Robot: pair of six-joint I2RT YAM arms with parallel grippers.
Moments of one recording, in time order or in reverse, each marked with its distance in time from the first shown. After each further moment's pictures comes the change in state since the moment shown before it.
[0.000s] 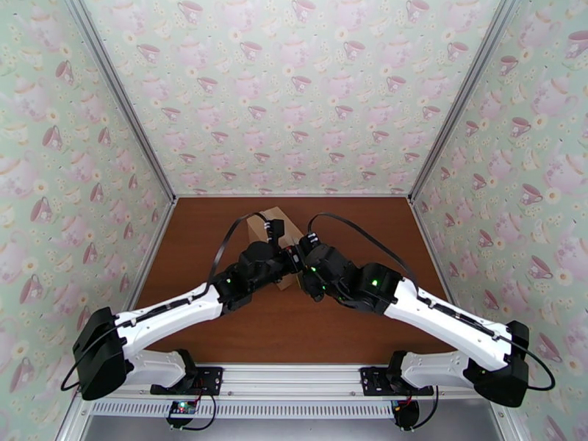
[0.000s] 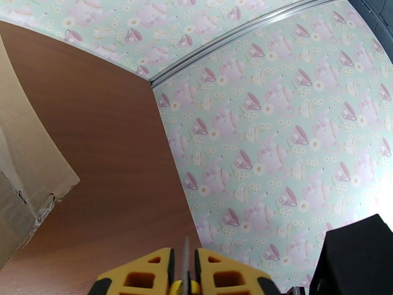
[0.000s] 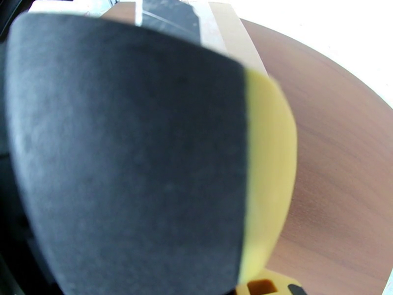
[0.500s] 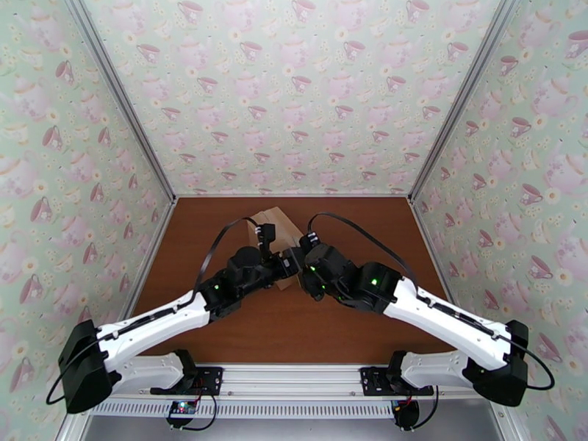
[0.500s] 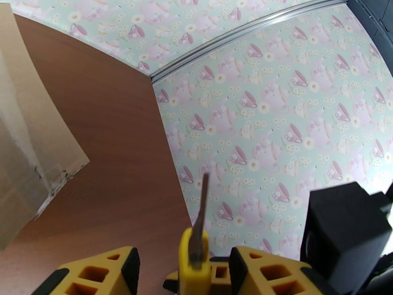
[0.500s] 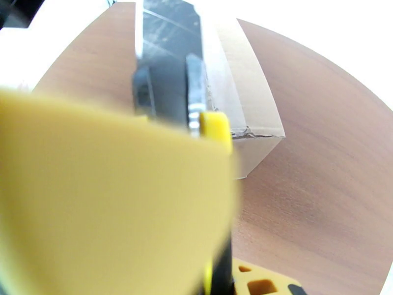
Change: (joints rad) left arm 0.005 -0.132 -0.084 -0.052 0.010 -0.037; right arm -0.004 0.015 0.018 -0.017 0.012 0.000
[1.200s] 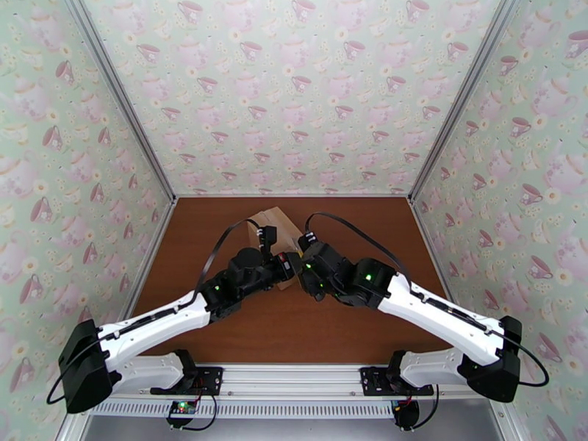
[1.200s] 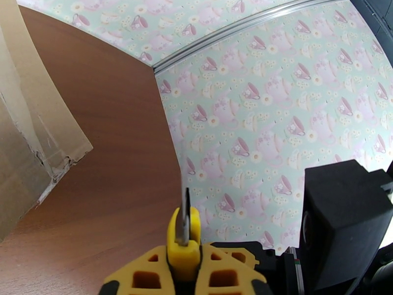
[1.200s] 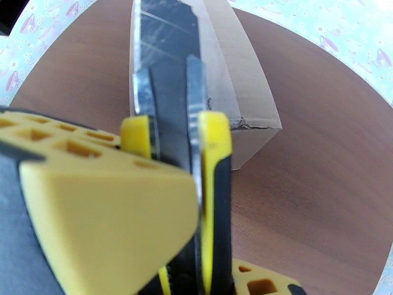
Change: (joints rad) left arm 0.001 0.021 -0.002 0.002 0.027 -0.002; right arm -0.006 0.035 0.030 -0.051 0.000 0.000
